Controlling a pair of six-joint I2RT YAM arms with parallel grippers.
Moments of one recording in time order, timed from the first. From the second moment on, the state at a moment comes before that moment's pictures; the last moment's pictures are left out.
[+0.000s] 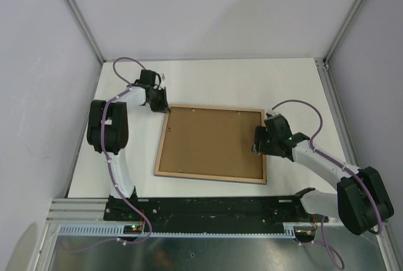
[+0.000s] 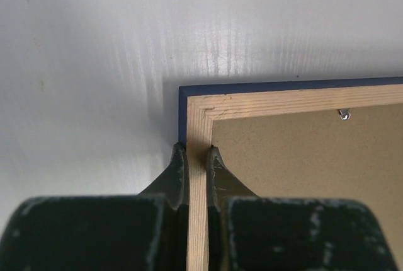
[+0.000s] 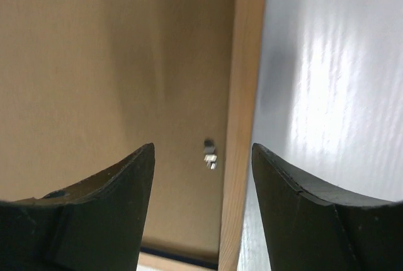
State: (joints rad) left arm -0.12 2.00 1.37 -0.43 0.26 -0.24; right arm 0.40 1.22 0.63 -0.38 0.04 0.51
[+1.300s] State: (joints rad) left arm -0.12 2.00 1.37 -0.43 0.19 -0.25; right arm 0.48 1.26 0.57 -0.31 0.22 0.61
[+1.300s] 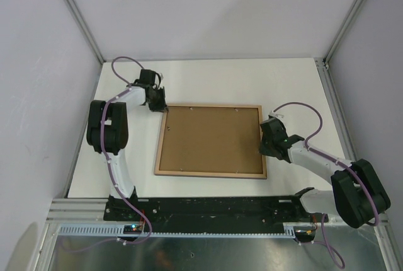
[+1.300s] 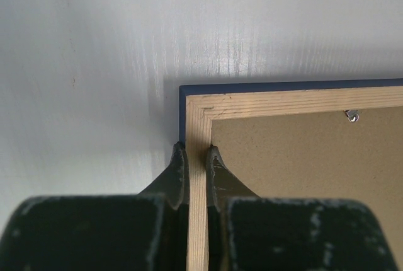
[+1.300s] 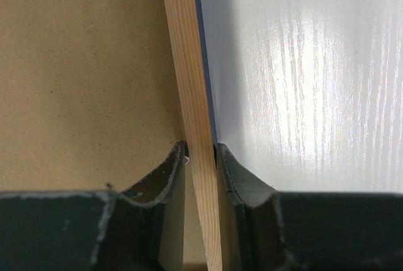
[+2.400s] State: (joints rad) left arm -0.21 1.72 1.14 -0.48 0.03 -0.33; right arm 0.45 1.26 0.57 -0.31 0.19 0.61
